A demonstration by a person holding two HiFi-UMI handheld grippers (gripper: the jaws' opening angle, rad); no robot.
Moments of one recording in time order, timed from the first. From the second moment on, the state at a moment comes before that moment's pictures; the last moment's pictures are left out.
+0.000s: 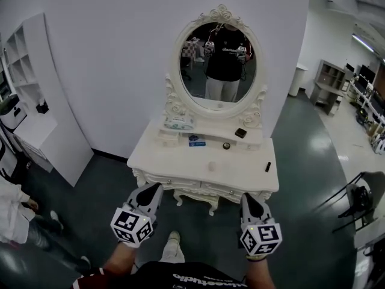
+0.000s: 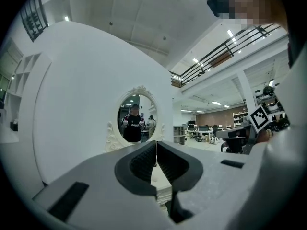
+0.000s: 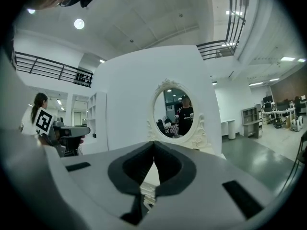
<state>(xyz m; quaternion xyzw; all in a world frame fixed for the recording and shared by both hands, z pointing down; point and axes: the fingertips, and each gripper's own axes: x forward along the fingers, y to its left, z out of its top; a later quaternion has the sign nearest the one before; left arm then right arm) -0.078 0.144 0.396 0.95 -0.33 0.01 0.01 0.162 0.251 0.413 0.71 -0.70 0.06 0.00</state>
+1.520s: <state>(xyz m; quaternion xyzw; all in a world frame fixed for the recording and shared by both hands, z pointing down) -0.032 -0.152 0.392 0.97 -0.23 -0.01 0.02 0.171 -0.024 0.397 0.76 -0.64 0.06 0.03</state>
